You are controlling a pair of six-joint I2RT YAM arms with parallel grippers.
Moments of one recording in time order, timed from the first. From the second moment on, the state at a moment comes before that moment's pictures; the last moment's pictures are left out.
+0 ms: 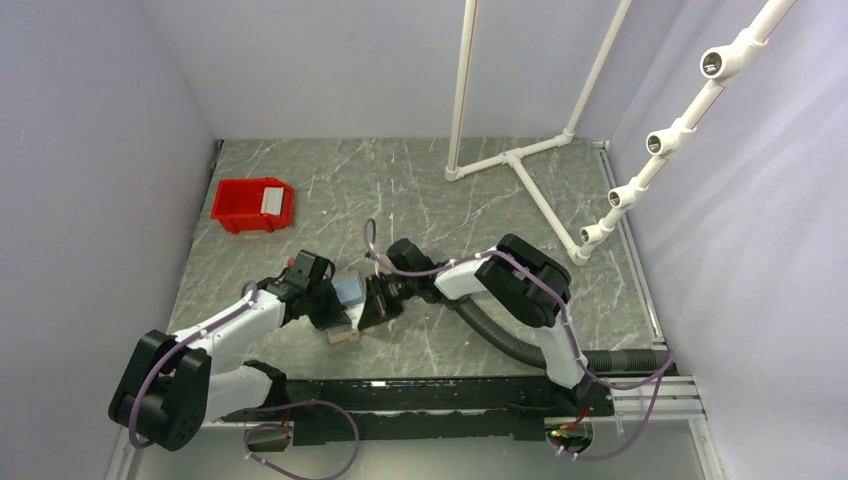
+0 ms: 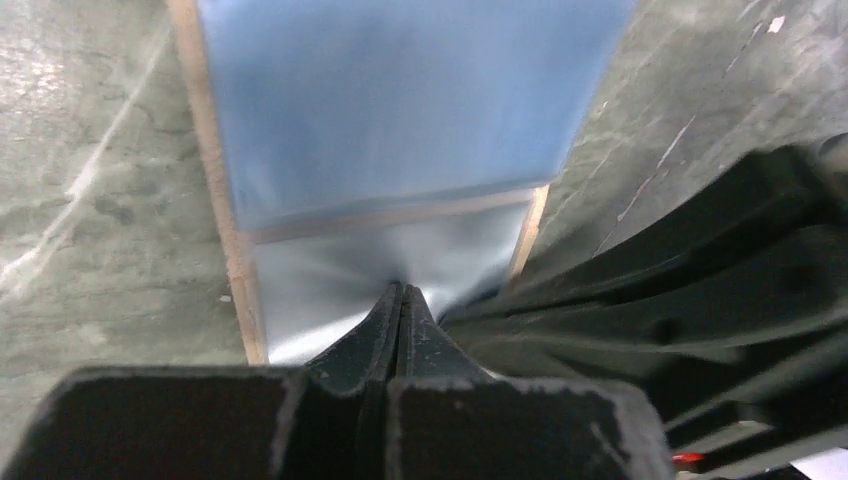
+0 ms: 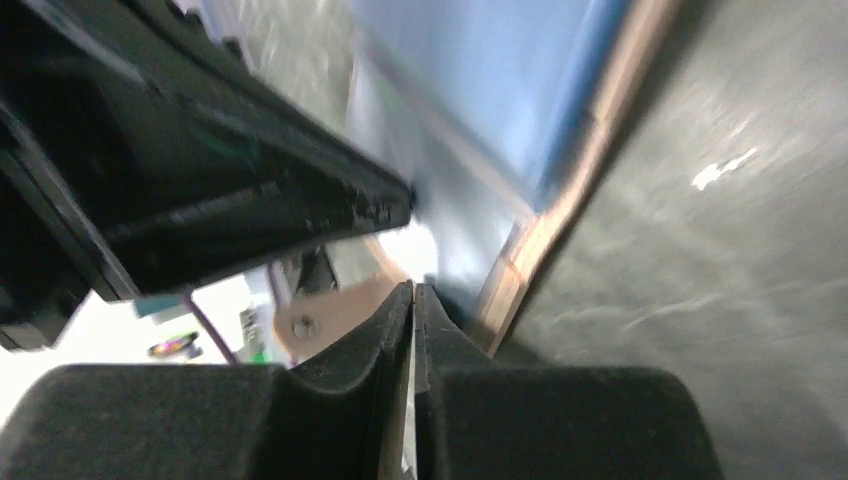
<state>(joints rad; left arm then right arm) -0.42 1.15 0.47 -0.41 0.12 -0.95 0.89 2.08 1.10 0.30 -0.73 0.75</state>
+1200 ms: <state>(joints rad) -0.19 1.67 0.88 -0.32 0.23 -0.74 0.88 2.05 1.08 0.25 -0.60 0.69</state>
